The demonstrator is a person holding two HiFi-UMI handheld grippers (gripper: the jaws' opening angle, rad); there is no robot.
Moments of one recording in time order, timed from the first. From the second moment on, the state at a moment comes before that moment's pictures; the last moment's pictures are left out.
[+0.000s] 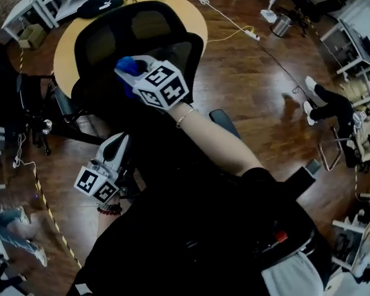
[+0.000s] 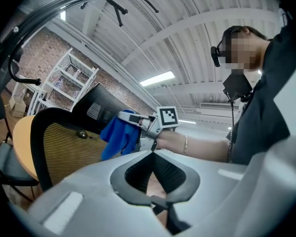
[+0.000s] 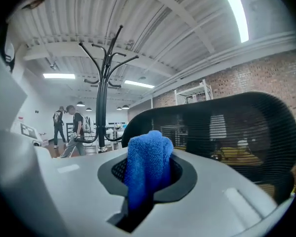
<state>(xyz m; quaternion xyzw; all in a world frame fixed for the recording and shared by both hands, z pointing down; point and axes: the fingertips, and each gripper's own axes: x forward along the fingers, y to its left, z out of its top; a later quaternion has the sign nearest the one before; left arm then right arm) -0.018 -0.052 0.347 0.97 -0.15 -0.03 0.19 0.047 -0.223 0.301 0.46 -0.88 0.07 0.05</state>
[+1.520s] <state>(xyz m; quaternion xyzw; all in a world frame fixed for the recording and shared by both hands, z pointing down) -0.020 -0.017 0.359 0.87 -0.40 -0.13 0.26 0.298 -0.265 0.388 0.62 -0.77 -0.03 0.16</state>
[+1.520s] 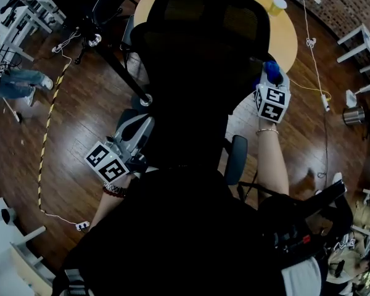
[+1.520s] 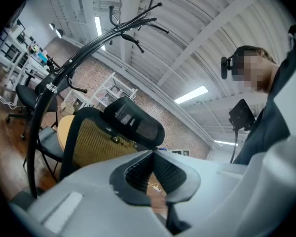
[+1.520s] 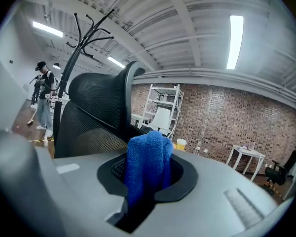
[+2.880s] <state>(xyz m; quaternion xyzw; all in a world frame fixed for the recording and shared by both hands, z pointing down) 0.056 -0.083 0.315 0.97 -0.21 -0.07 0.10 0.079 -0.082 0.265 0.22 -0.97 0.12 -0.03</state>
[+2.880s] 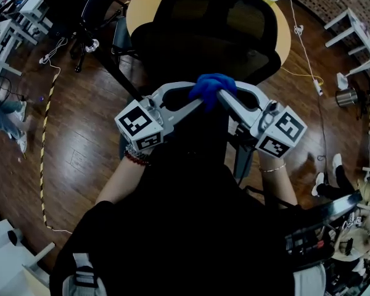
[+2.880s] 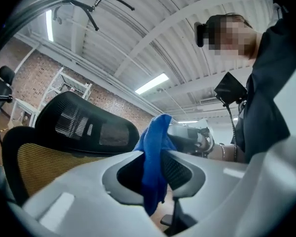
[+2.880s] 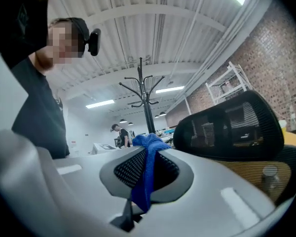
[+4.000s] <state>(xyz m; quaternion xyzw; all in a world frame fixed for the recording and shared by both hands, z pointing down) -0.097 -0.061 0.349 0.90 -0.41 -0.08 0.14 0.271 -0.272 0.391 0.64 -0.75 -0.06 0.18</state>
